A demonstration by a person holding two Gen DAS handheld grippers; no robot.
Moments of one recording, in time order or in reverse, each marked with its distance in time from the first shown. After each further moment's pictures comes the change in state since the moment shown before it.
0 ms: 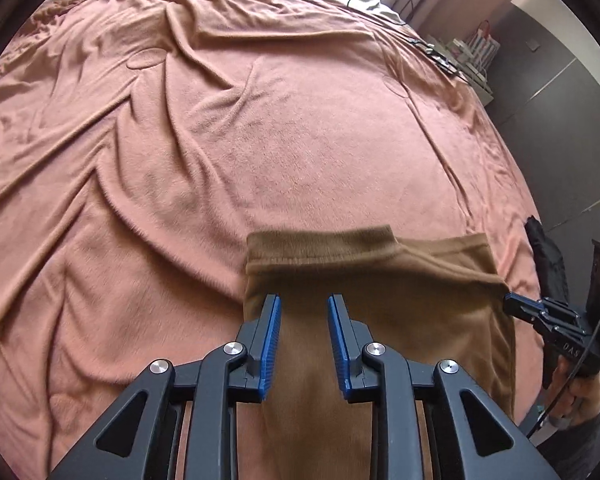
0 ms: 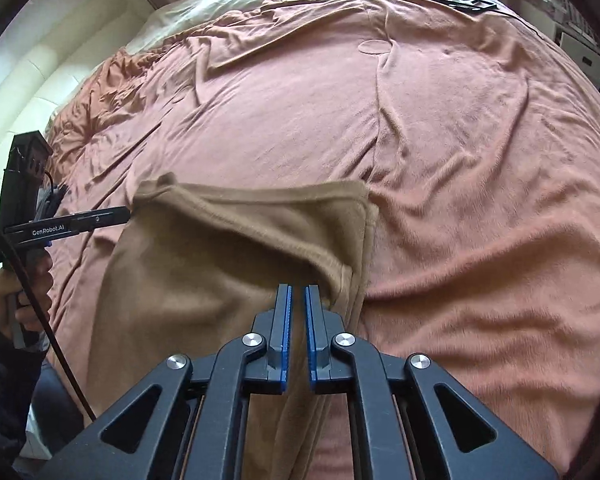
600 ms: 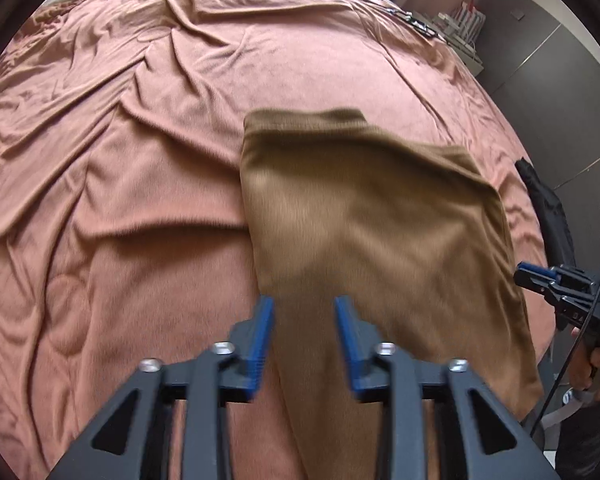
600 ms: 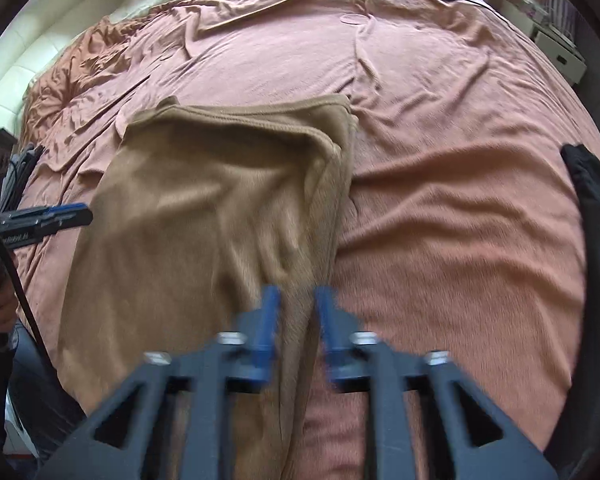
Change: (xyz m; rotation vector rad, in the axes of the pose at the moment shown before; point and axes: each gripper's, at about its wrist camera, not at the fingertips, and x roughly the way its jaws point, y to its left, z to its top) left arm -0.019 -0.011 -0.082 0.067 0.044 0.043; right arm -0.028 0.032 -0.059 -0.006 0.063 -0.174
